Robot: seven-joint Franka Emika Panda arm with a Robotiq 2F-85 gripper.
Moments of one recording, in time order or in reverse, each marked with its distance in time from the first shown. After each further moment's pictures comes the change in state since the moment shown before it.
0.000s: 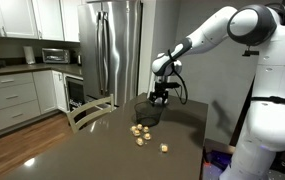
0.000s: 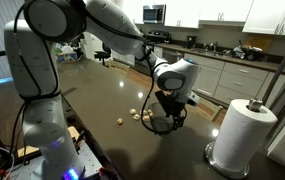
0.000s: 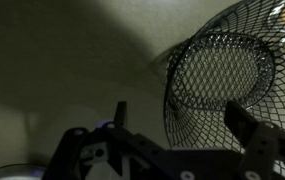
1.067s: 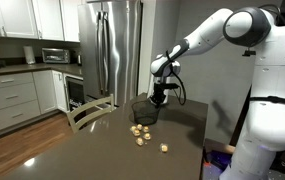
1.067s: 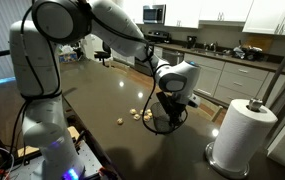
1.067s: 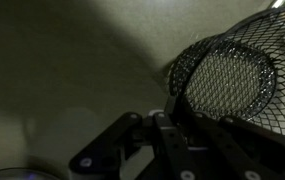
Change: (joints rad) arm -0.014 0.032 0.014 0.023 0.020 -0.001 0.000
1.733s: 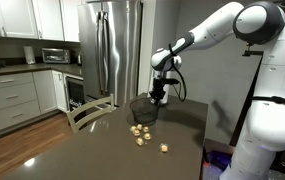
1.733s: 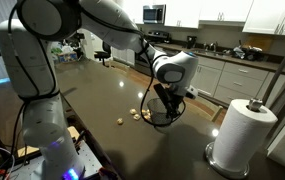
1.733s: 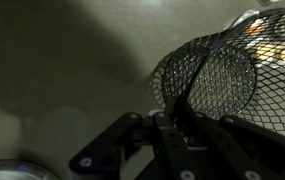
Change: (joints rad) arm 0.003 -0.083 0.027 -0.001 0.000 -0.085 0.000
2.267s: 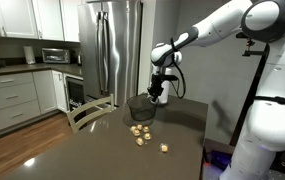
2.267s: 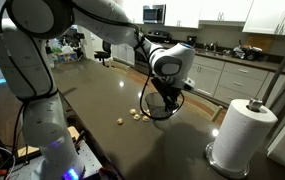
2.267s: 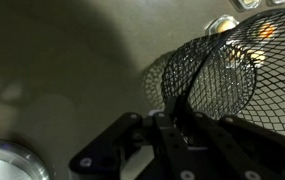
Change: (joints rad) arm 0.009 -0.057 0.033 0.000 0.000 -0.018 -0.027
